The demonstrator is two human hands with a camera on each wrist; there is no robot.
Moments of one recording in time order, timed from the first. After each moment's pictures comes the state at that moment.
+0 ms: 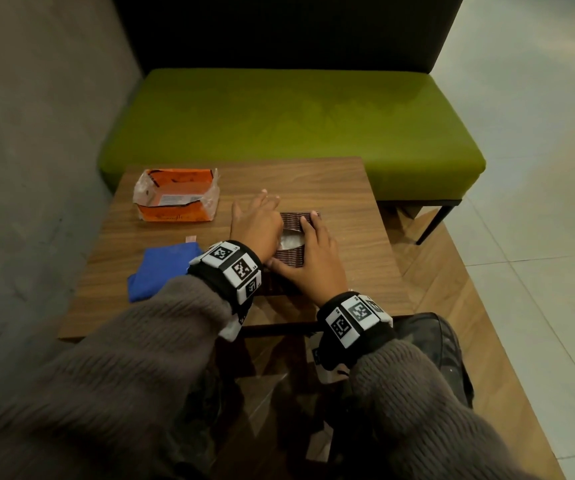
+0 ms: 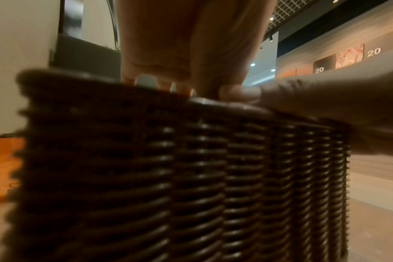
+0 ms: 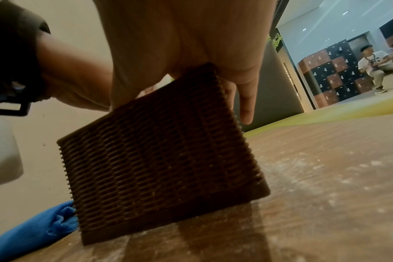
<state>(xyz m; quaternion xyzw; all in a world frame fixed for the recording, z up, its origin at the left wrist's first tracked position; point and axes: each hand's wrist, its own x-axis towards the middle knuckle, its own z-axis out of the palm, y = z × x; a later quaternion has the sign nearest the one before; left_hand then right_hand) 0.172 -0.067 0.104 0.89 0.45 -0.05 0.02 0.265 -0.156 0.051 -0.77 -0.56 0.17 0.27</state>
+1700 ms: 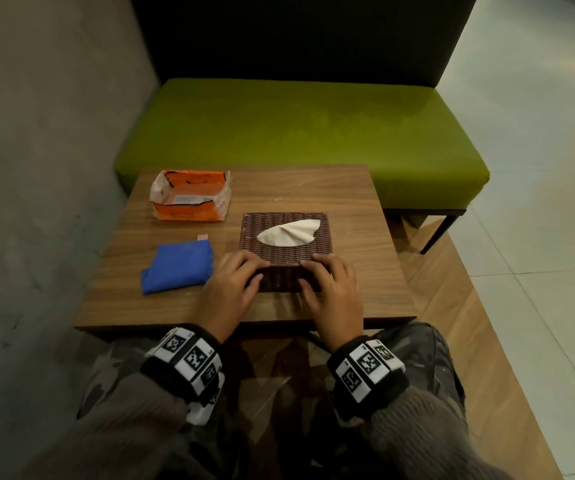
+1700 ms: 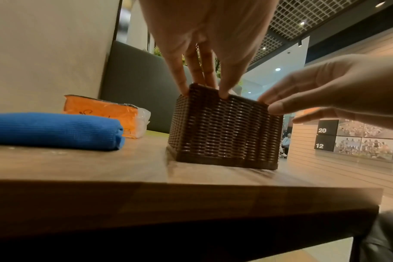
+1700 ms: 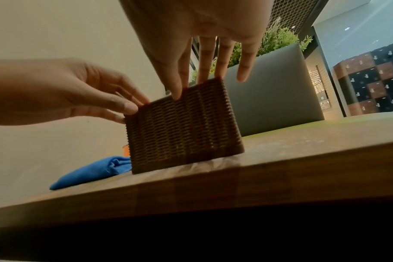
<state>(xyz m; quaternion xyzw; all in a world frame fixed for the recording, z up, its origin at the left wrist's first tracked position) 0.081 -0.141 0.060 0.86 0.40 0.29 0.14 0.252 -0.213 0.029 -0.71 -0.60 -0.04 0.38</state>
